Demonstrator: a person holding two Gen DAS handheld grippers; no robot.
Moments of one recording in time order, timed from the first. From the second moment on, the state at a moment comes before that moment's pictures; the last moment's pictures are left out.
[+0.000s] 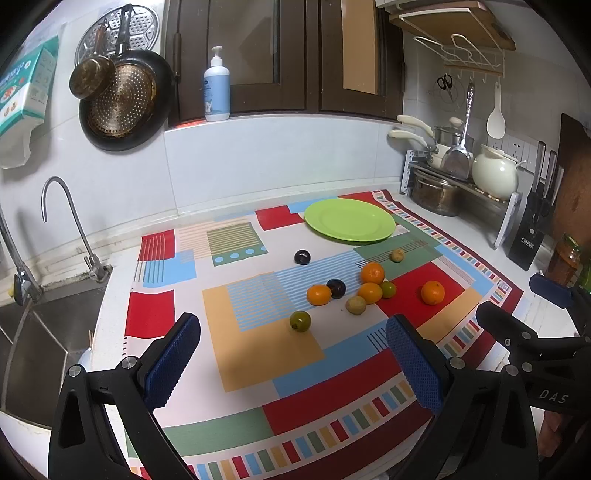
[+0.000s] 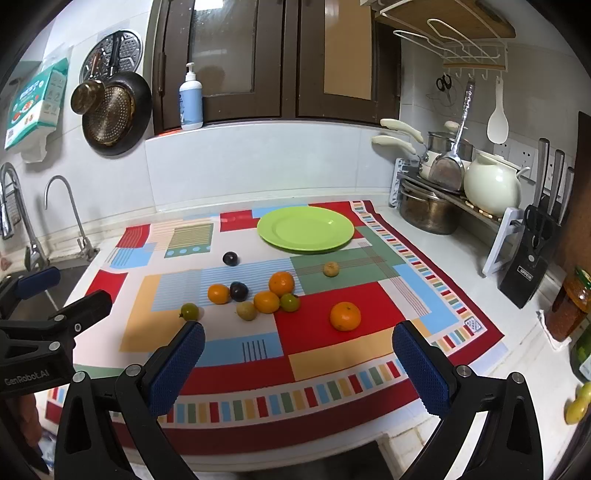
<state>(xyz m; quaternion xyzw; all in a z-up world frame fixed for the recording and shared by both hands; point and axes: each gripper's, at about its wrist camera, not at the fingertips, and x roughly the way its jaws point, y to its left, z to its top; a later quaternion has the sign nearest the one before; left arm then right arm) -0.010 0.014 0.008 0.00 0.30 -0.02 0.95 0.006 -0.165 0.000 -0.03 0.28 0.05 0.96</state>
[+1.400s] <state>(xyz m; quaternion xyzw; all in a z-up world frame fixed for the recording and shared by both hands) 0.029 0.020 -0.007 0.02 0.31 -0.04 0.95 0.045 -0.147 -0.013 -0.03 0.31 0.08 0.95</state>
